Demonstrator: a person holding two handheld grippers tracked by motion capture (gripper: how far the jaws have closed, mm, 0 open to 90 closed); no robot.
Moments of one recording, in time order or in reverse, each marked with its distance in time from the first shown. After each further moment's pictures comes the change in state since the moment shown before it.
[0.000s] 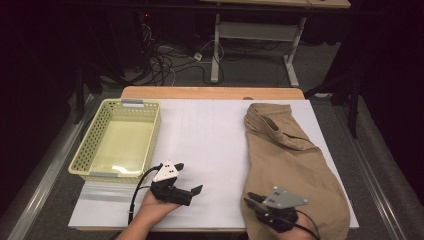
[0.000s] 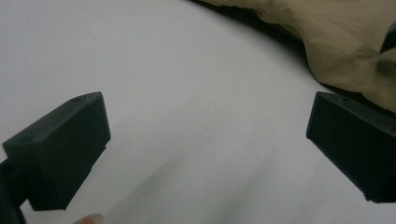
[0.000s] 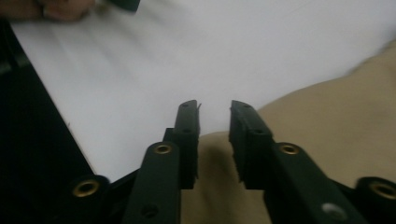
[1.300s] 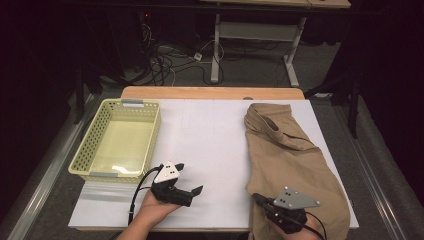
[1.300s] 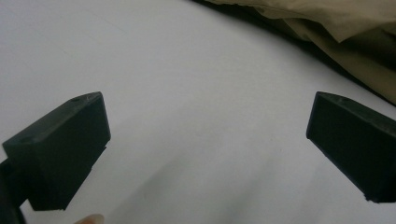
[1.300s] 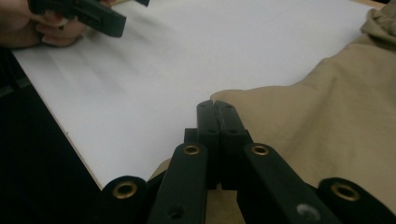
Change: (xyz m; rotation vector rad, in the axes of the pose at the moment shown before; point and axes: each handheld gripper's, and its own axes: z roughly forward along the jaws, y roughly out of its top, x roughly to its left) left arm -0.003 0.000 0.000 0.005 0.018 0.019; right arm -0.012 -0.005 -0.023 -0.060 -0.027 0.061
